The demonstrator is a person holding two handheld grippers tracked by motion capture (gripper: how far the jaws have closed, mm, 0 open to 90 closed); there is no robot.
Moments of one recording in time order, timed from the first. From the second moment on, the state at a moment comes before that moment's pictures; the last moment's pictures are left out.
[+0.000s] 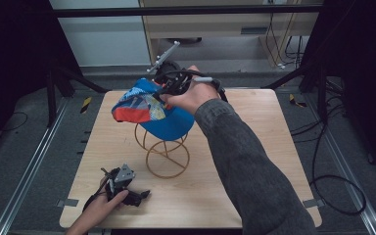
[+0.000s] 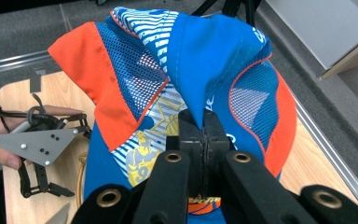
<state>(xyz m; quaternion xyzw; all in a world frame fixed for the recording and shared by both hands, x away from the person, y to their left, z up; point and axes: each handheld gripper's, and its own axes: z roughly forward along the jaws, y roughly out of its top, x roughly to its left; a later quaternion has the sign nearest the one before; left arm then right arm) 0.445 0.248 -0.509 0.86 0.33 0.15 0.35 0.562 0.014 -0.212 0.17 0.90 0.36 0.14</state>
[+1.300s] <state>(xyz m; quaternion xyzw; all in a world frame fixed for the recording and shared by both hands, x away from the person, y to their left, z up) 0.445 0.248 -0.509 0.86 0.32 0.15 0.36 0.559 0.032 -0.232 0.16 0.92 0.33 0.12</state>
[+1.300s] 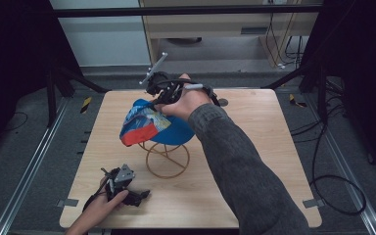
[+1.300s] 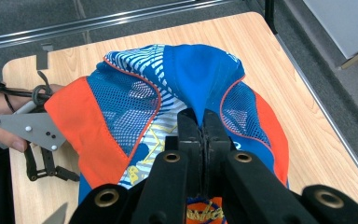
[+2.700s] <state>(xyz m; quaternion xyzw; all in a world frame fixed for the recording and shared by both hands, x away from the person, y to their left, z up) 0.445 0.248 -0.509 0.86 0.32 0.15 0.36 0.557 0.025 -0.233 0.16 0.92 0.35 0.12</state>
